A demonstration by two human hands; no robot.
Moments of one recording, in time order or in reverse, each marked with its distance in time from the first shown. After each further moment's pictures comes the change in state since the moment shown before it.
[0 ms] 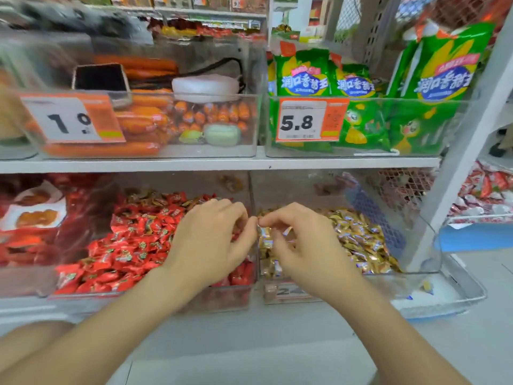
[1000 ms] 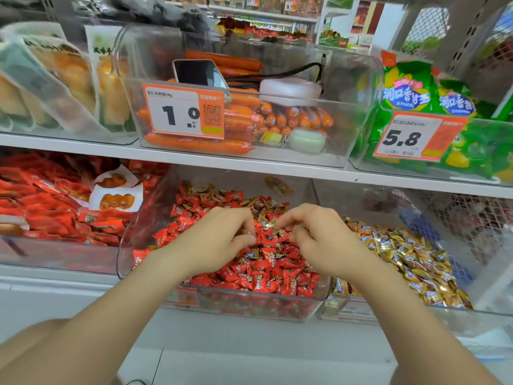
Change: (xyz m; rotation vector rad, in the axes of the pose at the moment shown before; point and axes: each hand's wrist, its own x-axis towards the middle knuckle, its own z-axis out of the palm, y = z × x) left_hand -0.023 -0.117 -0.034 -0.254 -0.420 -0.160; right_hand 0.069 -0.036 0.061 -0.122 -0.350 0.090
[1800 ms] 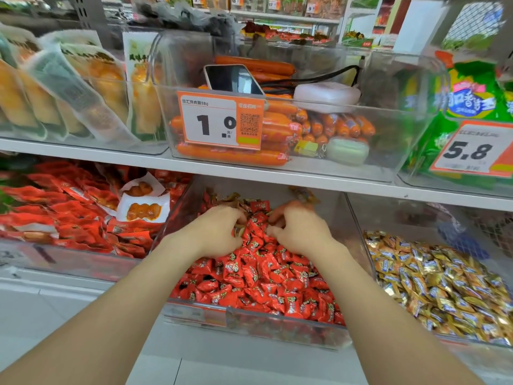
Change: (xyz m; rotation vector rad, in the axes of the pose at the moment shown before) left_hand 0.028 -0.071 -0.019 0.182 -0.143 -0.288; right_hand 0.109 -0.015 0.074 -0.130 -0.051 0.184
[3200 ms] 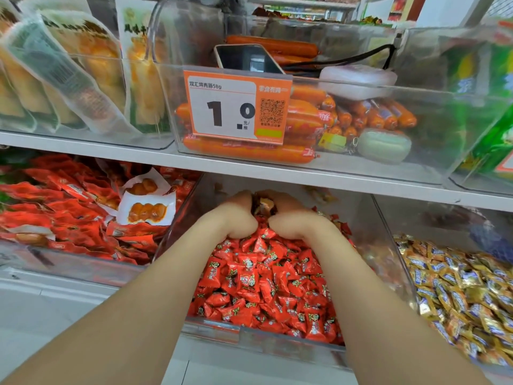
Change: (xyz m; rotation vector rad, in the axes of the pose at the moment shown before) left_hand 0.062 -0.004 0.005 -0.163 -0.029 -0.225; right_hand 0.055 -0.031 0.013 0.147 -0.210 -0.108
